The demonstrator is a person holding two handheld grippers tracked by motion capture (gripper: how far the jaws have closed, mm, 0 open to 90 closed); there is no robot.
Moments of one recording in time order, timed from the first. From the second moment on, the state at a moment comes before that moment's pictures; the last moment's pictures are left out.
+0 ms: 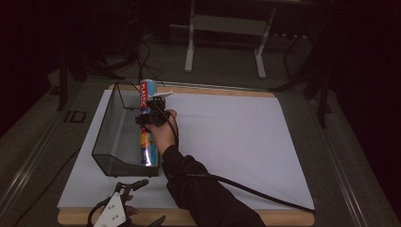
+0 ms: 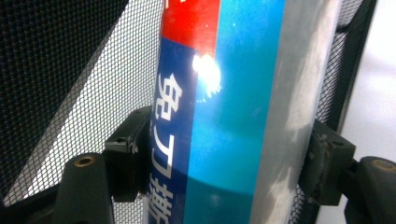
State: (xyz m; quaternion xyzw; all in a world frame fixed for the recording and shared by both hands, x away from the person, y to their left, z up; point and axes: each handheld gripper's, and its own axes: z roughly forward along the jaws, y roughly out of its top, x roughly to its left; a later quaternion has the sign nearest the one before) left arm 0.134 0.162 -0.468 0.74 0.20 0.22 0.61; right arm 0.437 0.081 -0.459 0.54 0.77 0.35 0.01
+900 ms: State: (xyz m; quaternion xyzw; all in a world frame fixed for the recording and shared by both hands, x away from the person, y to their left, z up) left arm 0.135 0.161 -0.468 0.74 0.20 0.22 0.60; right arm 0.432 0.058 -0.434 0.44 0.81 0.37 0.05
